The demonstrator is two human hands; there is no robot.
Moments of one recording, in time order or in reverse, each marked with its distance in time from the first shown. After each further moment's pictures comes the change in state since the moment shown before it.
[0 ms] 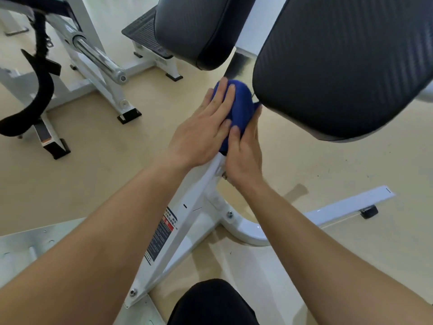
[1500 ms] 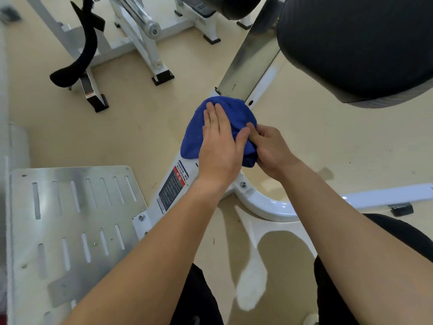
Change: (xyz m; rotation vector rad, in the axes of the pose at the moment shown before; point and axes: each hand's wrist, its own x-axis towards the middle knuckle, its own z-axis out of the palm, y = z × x) left_hand -0.073 0.055 0.081 -0.206 0.269 -0.674; right_hand -0.014 0.055 -0.027 0.375 -0.500 0.331
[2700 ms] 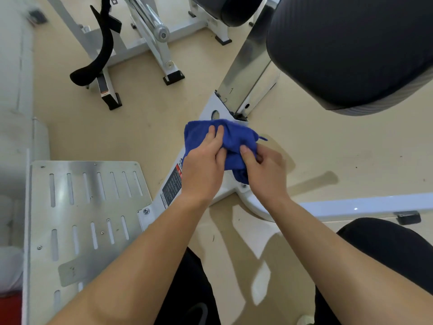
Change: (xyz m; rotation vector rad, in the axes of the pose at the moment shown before) left_hand -0.035 -0.012 -0.025 0.067 0.037 0.026; right_hand -0.051 0.020 0.002 -0.212 0.179 -0.144
